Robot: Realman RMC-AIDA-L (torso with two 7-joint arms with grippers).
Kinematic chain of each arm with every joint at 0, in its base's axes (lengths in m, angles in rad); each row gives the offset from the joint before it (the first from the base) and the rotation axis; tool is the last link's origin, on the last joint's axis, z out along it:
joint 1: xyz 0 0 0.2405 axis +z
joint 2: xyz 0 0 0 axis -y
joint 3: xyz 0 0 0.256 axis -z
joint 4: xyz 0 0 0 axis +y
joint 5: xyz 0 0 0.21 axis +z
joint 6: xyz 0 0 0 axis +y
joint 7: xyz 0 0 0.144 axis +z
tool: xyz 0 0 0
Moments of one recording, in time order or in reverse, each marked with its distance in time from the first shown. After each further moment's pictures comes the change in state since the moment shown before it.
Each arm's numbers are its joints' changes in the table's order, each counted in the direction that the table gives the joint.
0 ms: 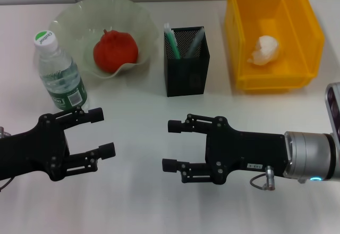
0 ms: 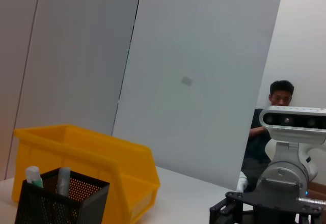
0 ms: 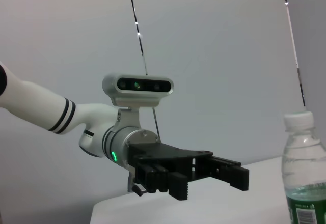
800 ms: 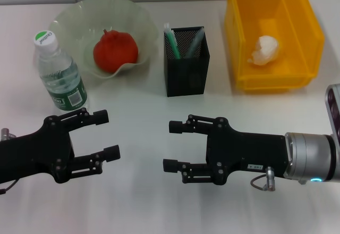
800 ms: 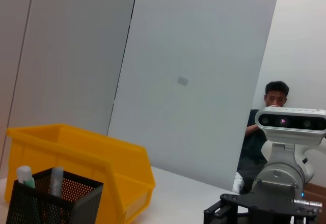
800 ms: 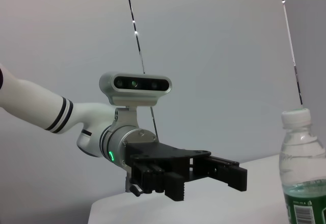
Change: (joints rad) left arm 0.000 0.010 -0.008 0.000 0.002 0.000 0.002; right arm -0.005 0.000 0.000 0.000 -0.001 0.006 -0.002
